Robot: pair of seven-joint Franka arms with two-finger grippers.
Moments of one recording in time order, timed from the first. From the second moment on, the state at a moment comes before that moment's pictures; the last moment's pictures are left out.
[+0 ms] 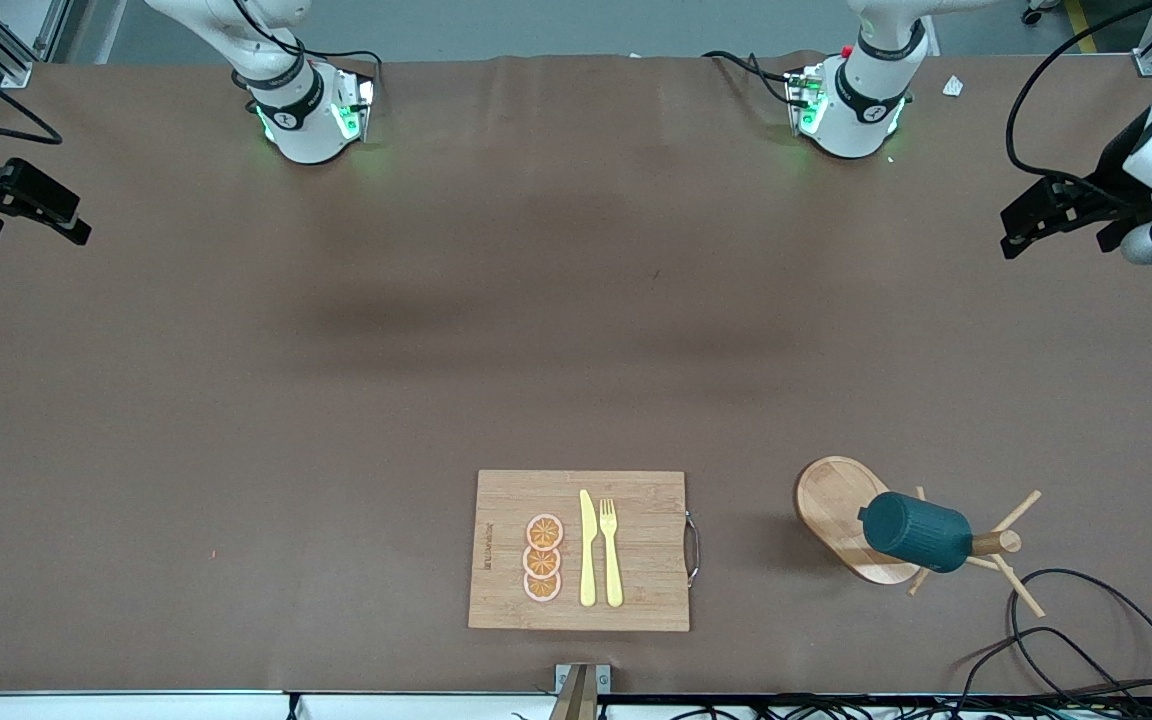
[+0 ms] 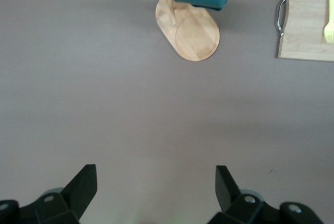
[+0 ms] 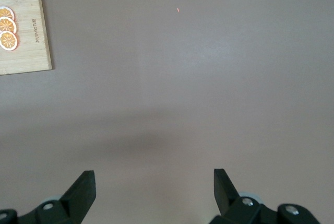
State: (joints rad) left arm 0.07 -0.04 -0.20 -1.54 0.03 1.51 -0.17; right arm -0.15 -0.09 0.13 -1.58 0.04 1.52 0.09
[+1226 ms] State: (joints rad) left arm 0.01 -0.12 -0.12 -1.65 -0.02 1.50 -0.16; right arm -0.15 -0.09 0.13 -1.58 0.04 1.52 0.09
